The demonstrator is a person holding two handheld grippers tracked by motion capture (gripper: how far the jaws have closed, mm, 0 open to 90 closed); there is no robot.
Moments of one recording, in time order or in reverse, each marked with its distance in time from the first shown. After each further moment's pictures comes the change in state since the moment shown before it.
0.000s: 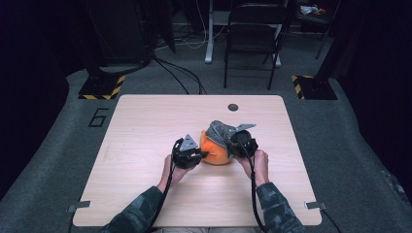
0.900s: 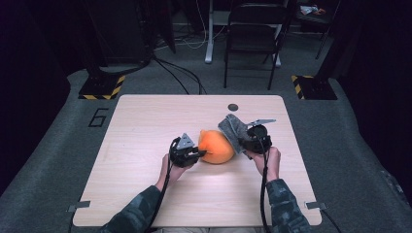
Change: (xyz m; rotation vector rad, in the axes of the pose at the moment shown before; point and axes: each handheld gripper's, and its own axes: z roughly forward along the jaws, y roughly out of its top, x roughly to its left) left arm 0.010 -0.004 -0.001 -0.006 0.010 -0.007; right arm -0.039 -0.004 -0.018 -0.044 0.046 0.139
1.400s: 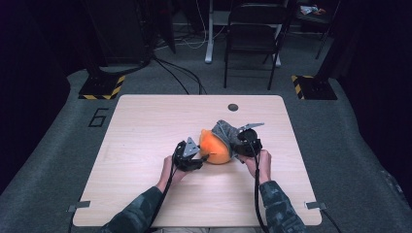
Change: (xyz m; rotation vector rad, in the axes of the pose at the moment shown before) left arm -0.018 -0.003 0.006 0.021 0.087 0.144; right arm 0.014 -0.008 0.029 0.053 0.034 -0.027
